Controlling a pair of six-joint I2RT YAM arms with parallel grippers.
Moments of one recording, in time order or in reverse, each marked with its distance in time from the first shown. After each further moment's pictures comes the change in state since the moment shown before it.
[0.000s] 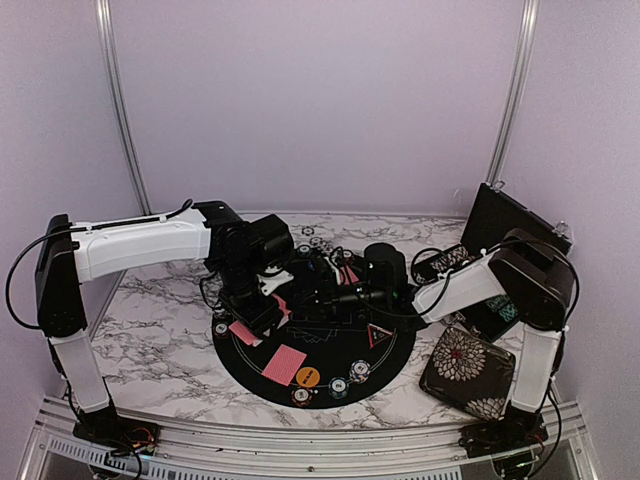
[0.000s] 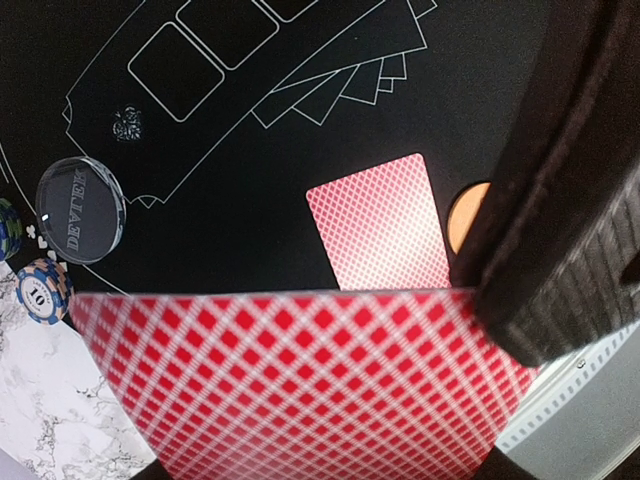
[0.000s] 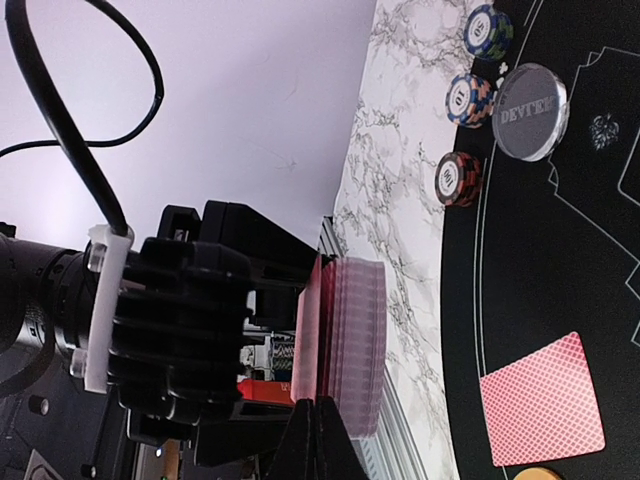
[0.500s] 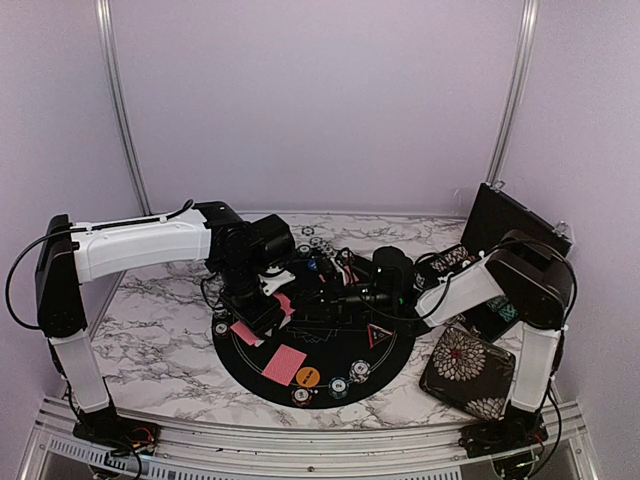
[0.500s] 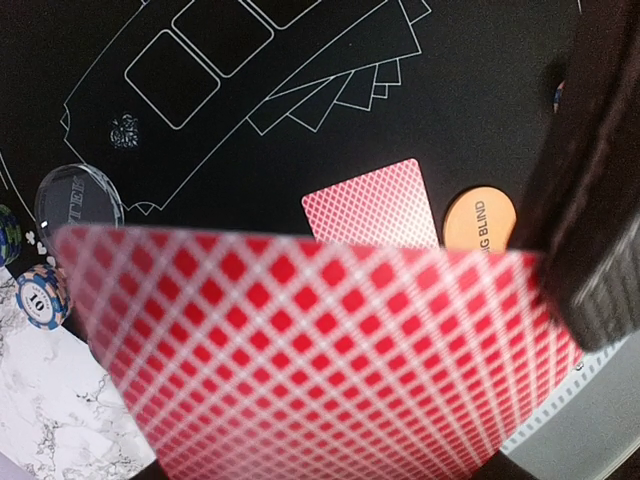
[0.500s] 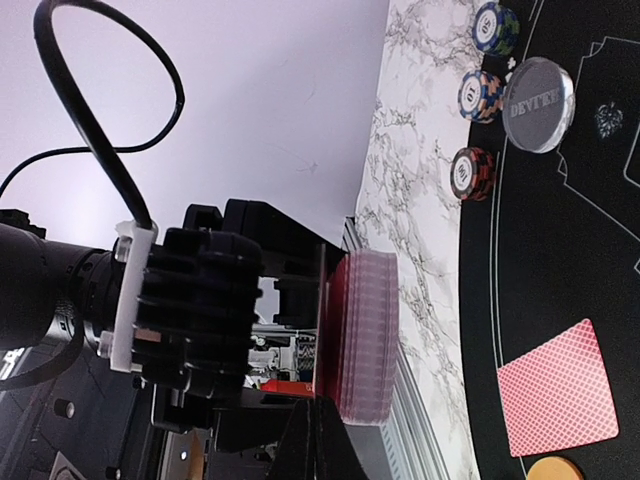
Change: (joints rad) left arm -0.001 0.000 0.000 0.012 0.002 0.003; right arm -0.020 0.007 -0.052 0.143 -0.020 0.106
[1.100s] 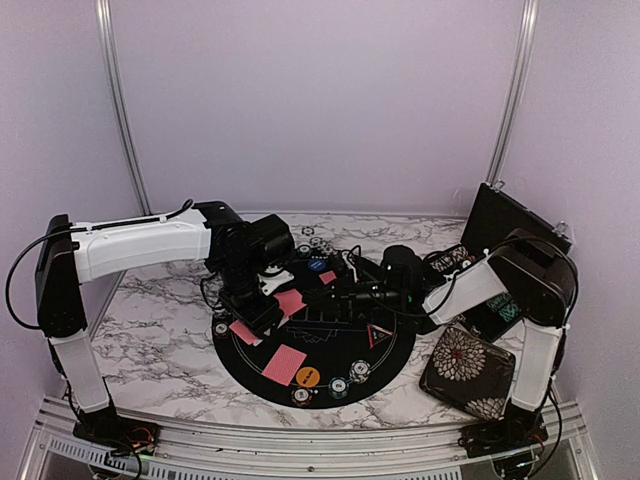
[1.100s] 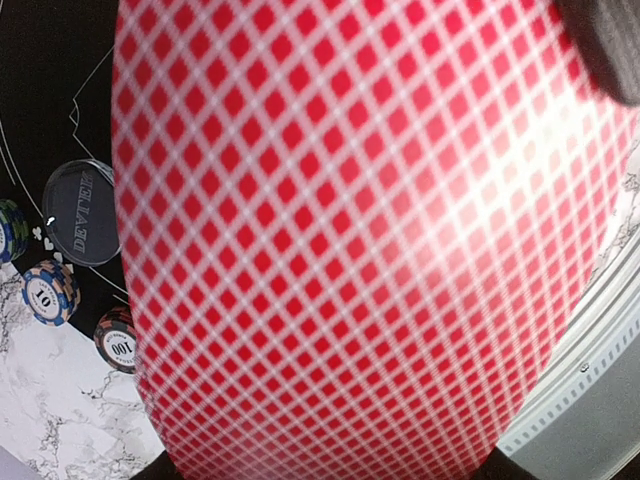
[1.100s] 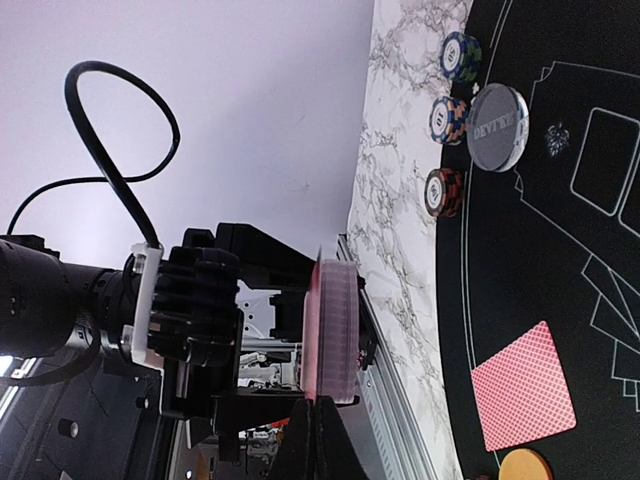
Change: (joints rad) left arm 0.001 0.000 0.000 -0.005 -0.009 0.000; right arm -0.057 -0.007 -0.039 0.019 -0.009 0.017
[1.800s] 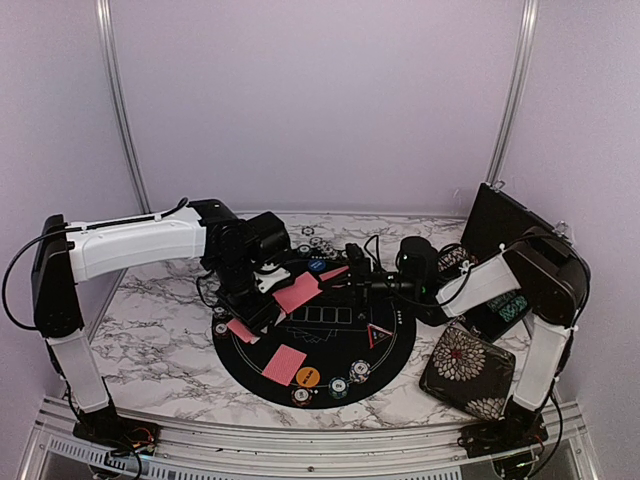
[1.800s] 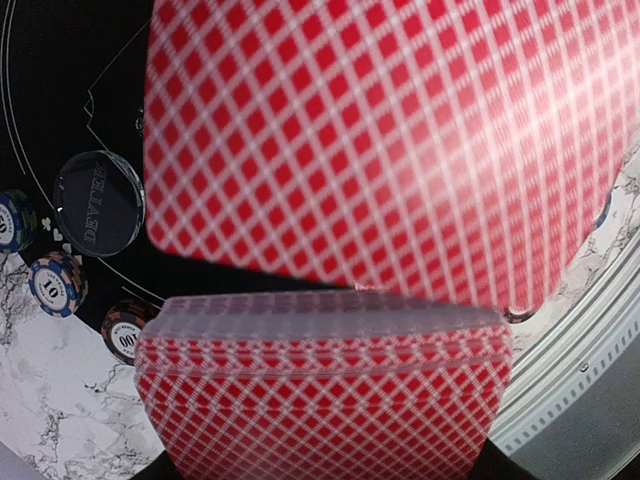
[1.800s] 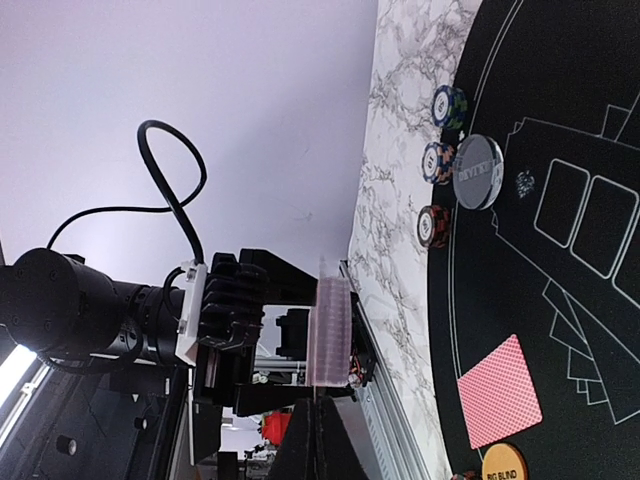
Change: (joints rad) left arm 0.013 -0.017 -0.010 0.000 -0.004 -0.004; right arm -0.092 -0.062 -0.032 -0.019 -0.023 -0.008
